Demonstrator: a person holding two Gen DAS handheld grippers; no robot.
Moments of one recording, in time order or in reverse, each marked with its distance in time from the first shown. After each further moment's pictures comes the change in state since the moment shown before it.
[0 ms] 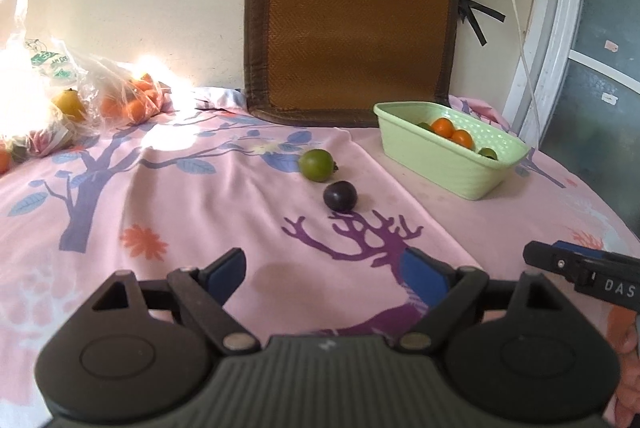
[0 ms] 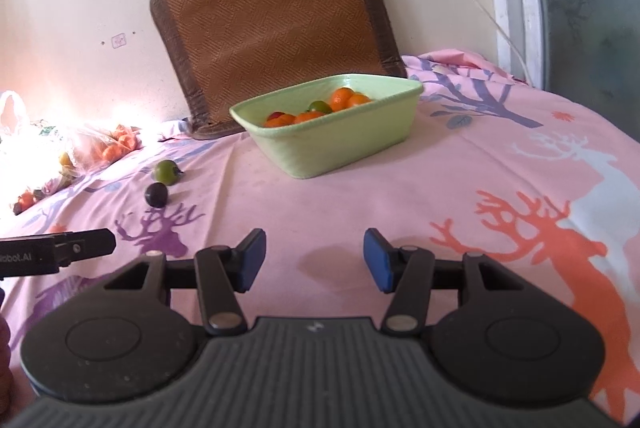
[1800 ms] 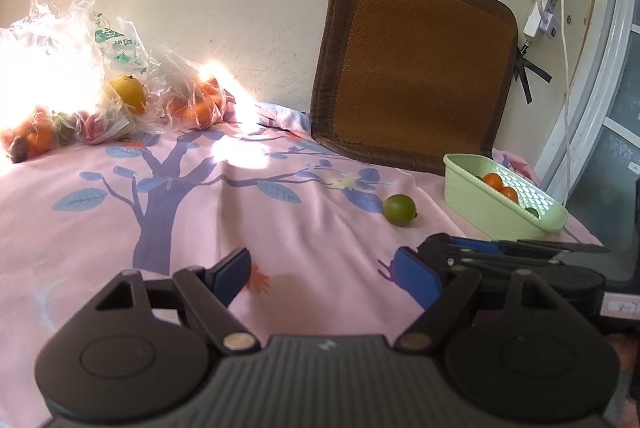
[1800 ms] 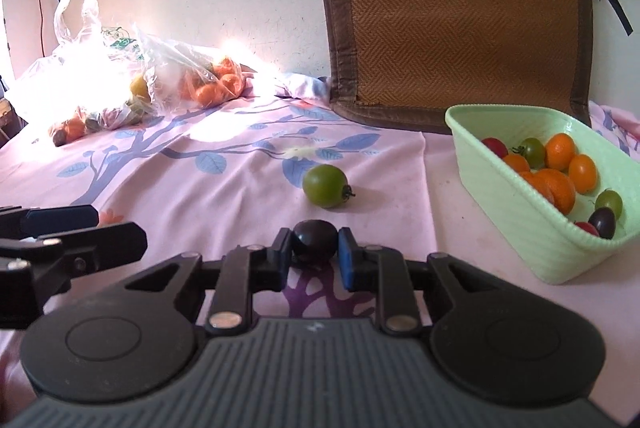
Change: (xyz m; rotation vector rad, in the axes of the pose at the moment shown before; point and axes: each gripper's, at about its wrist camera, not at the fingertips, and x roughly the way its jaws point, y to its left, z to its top) left arm -0.005 0.066 0.010 -0.141 -0.071 0.002; right arm 0.097 0.125 0.029 -0.297 0.128 0.196
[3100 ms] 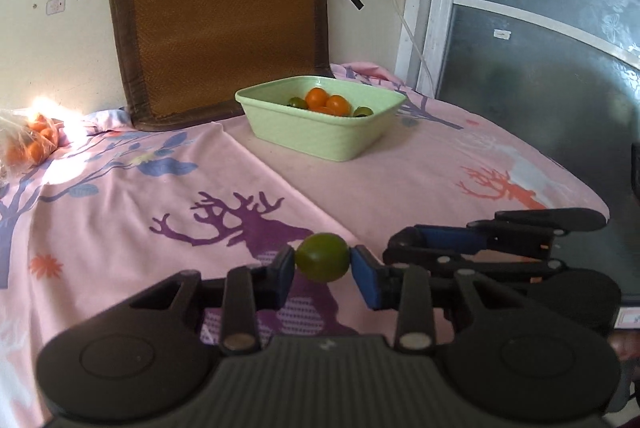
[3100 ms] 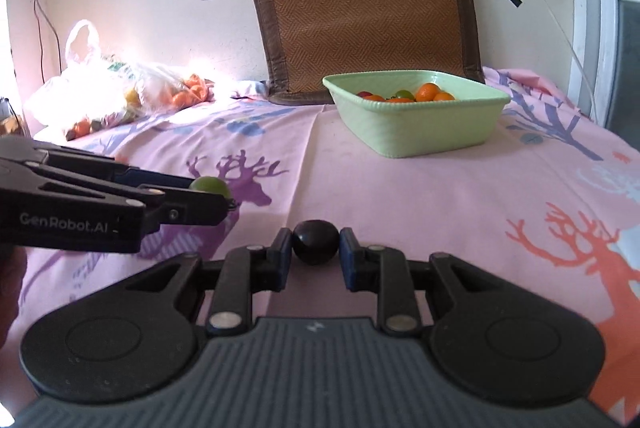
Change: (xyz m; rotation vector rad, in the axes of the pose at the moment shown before) left arm -0.013 -0.129 -0.041 0.382 0.134 -0.233; right arm -0.117 -0.048 -0.089 0.077 -0.092 -0.075
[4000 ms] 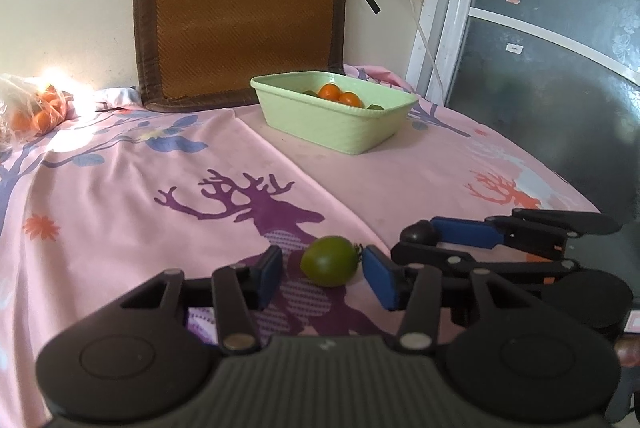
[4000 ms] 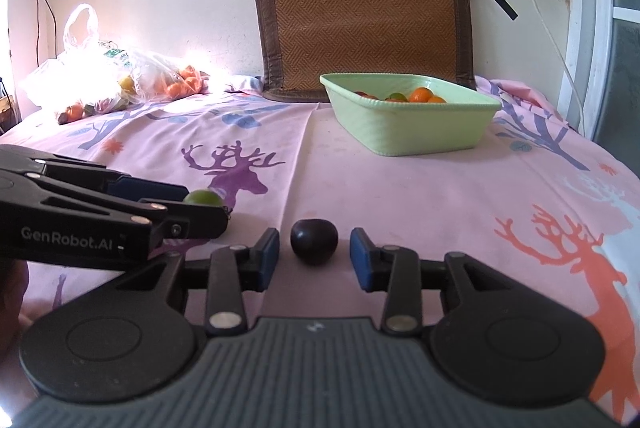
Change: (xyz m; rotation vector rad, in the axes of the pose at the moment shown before) left arm 0.000 0.011 -0.017 -0.089 -0.024 -0.015; right arm -0.002 0.005 -0.006 -0.043 -0.008 -0.046
